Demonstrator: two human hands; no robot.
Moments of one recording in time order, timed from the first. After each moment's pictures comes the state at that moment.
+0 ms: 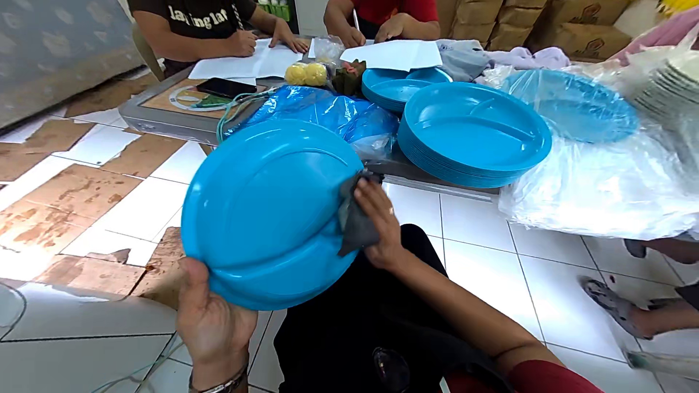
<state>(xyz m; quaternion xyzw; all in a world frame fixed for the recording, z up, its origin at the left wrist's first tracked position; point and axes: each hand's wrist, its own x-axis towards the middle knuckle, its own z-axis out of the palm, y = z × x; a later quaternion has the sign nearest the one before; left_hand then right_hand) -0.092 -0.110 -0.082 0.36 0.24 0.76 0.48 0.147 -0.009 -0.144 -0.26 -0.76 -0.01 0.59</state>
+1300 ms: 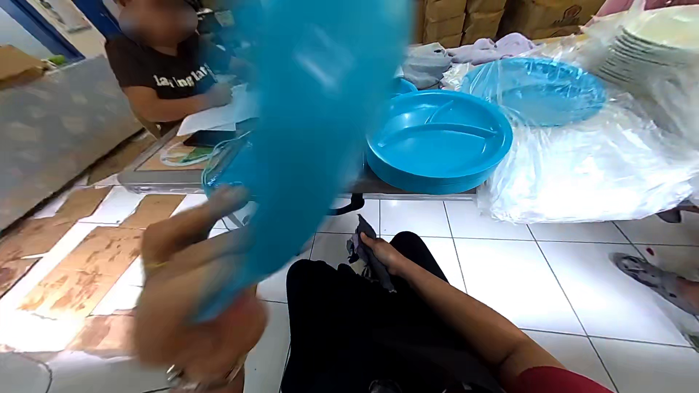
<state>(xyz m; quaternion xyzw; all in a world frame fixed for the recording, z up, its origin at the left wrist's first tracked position) -0.042 -0.062 0.004 0.75 0.22 0.62 -0.05 0.200 0.026 -0.225 -0.54 -0.38 0.65 0.37</state>
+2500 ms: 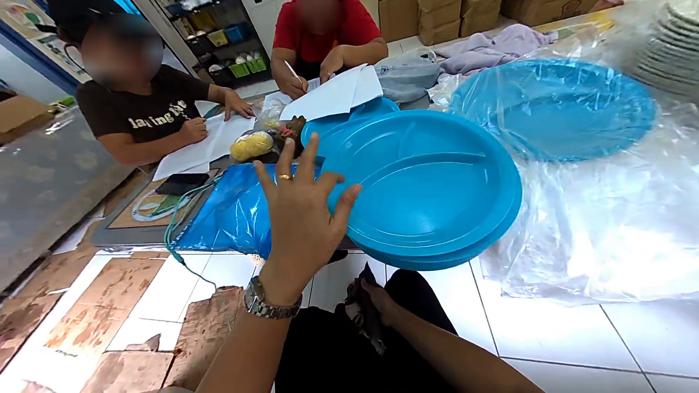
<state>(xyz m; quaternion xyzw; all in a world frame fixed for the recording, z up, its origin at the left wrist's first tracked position) 0.126 0.107 0.022 0.86 0.39 0.31 -0.12 0.207 0.058 -0.308 -0.50 -0.16 0.75 0.39</state>
